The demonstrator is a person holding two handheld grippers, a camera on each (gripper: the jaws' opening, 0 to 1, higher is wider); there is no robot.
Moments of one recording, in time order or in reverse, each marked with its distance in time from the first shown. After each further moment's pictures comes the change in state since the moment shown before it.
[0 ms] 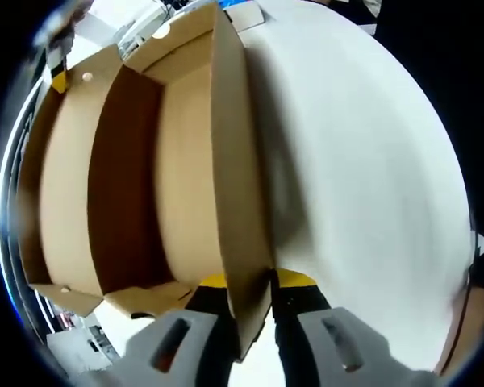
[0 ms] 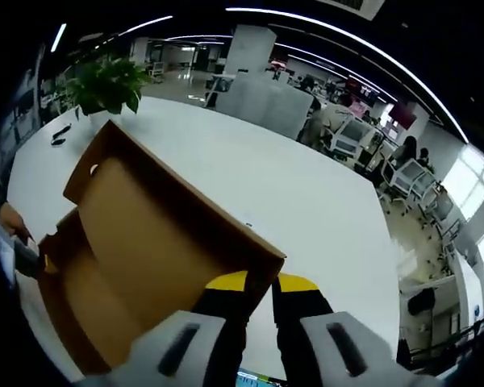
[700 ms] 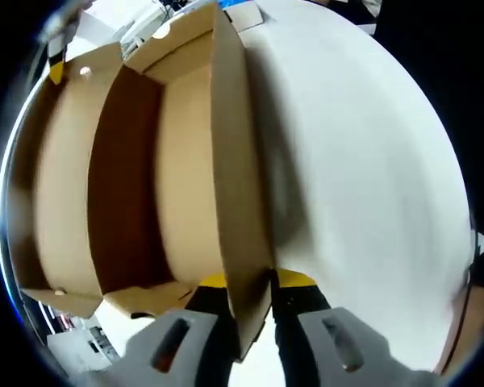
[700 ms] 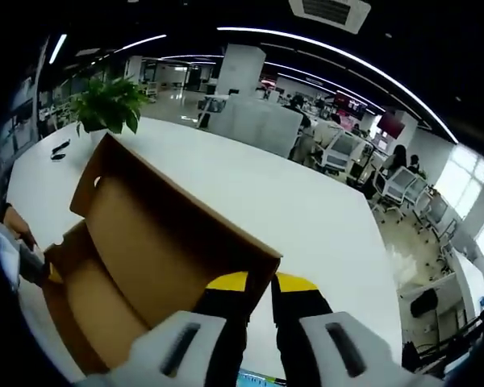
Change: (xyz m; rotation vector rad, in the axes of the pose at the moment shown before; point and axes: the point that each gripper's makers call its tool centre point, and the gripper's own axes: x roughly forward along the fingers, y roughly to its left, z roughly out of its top) left arm 0.000 -0.001 0.000 0.004 -0.001 -0.002; right arm -0.021 -0.006 0.005 0.040 -0.111 -0.038
